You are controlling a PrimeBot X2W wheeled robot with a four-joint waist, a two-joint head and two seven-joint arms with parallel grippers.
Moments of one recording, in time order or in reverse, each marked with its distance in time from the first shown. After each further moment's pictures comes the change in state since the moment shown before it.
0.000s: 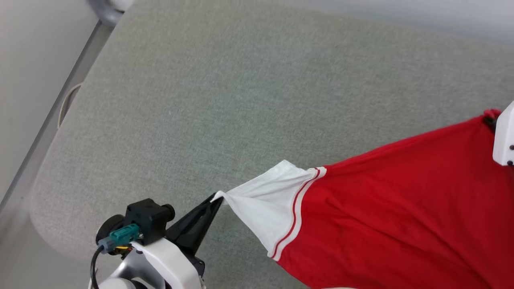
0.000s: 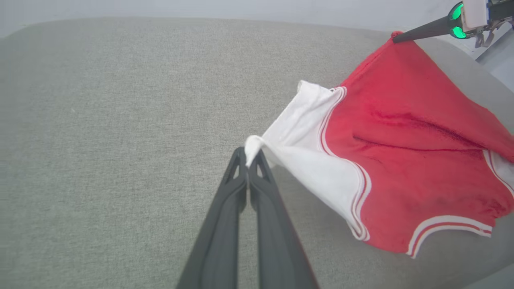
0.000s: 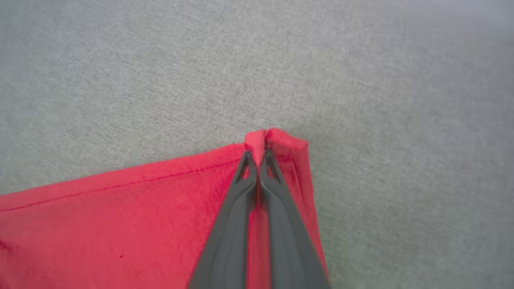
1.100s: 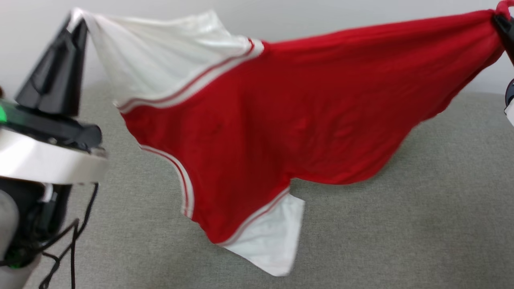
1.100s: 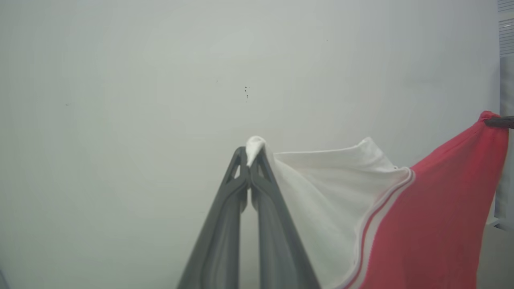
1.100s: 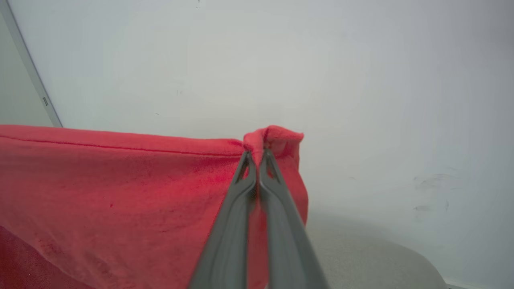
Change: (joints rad) left arm -0.298 0.142 0.337 -0.182 0.046 0.155 -0.017; right arm 0.004 0.087 -0.082 -0.496 0.079 0.000 -0.161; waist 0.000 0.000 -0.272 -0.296
